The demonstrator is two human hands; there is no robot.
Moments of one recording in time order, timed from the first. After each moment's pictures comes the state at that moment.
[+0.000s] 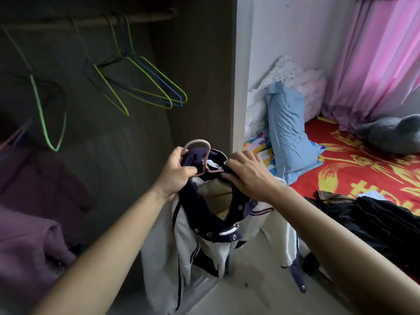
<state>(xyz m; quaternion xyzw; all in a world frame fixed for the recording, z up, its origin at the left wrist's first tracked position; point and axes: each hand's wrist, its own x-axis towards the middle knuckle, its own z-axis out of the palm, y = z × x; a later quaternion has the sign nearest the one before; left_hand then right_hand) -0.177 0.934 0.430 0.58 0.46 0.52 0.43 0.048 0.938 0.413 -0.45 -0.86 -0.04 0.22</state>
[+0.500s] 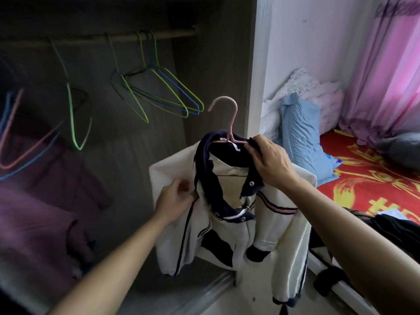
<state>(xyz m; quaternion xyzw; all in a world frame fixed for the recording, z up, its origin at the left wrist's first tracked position) -0.234 0.912 0.363 0.64 0.64 0.37 0.21 0.049 0.948 0.455 -0.47 -0.79 -0.01 0.40</state>
